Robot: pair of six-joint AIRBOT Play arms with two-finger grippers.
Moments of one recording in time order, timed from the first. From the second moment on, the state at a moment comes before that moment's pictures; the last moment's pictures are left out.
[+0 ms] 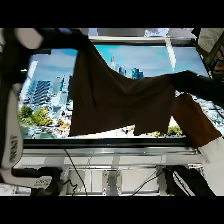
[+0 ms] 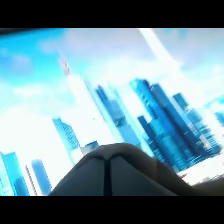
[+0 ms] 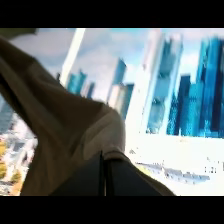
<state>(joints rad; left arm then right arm) -0.33 -1.59 1.93 1.36 -0.96 -1.46 0.03 -0.78 1.08 -1.05 0.96 1.56</state>
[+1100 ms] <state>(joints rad) -0.31 -1.68 2.03 1.40 -1.15 -1.50 -0.10 -1.23 0.90 -1.17 0.39 1.60</state>
